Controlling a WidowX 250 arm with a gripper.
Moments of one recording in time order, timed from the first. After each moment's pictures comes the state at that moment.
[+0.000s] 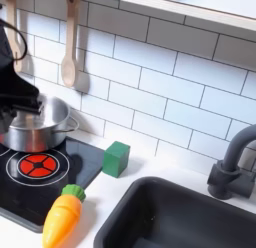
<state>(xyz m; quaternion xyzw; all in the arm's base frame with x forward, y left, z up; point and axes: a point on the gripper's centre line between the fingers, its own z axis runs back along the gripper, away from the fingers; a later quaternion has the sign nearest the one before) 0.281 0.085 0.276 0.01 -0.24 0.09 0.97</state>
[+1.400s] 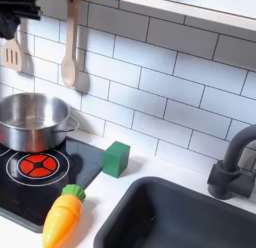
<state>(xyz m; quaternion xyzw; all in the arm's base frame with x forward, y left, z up) 0.345 0.127 0.347 0.03 -0.37 0.08 0.93</state>
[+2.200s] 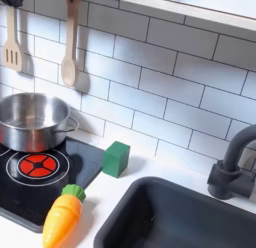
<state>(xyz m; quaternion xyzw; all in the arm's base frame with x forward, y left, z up) 0.372 0.138 0.376 0.04 -0.42 0.08 0.90</state>
